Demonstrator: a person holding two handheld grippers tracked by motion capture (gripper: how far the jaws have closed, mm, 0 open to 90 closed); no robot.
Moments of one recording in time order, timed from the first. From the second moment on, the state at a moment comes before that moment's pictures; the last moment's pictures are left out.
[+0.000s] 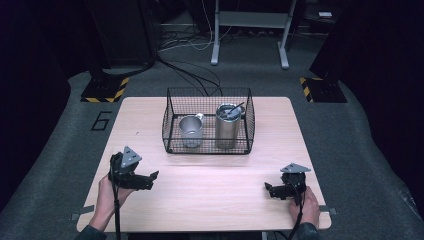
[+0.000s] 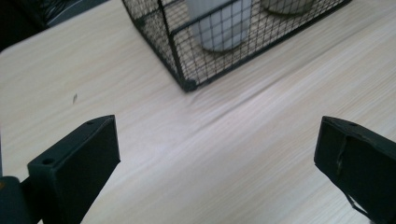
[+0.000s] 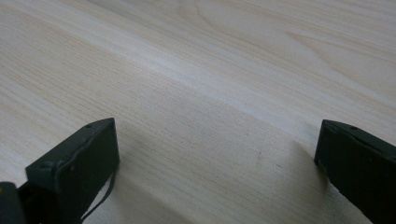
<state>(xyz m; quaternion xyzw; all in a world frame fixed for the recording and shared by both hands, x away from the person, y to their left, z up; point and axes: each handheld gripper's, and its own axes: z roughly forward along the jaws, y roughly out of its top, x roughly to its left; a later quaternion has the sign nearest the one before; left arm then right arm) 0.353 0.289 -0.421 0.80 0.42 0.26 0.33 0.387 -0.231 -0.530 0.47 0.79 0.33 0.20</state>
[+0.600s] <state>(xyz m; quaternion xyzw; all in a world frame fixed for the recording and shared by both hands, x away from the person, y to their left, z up) 0.349 0.346 -0.510 0.77 0.51 0.25 0.30 0.387 -0.231 -0.530 0.47 0.79 0.33 0.20</state>
